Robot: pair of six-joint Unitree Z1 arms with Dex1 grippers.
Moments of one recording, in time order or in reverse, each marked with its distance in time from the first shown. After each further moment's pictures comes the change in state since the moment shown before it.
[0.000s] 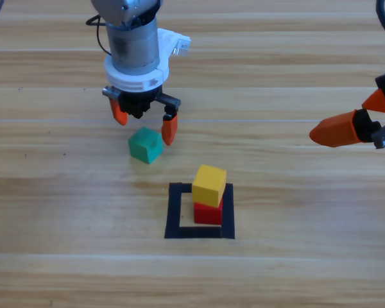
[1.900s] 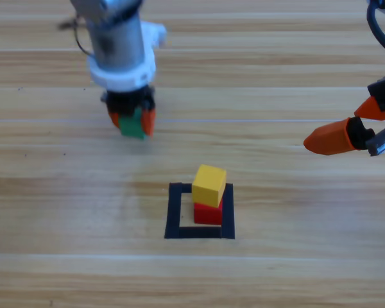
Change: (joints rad) arm 0 0.005 -0.149 0.205 -0.107 0.001 -0.255; arm 1 0.000 0.018 0.000 0.000 0.033 -0.007
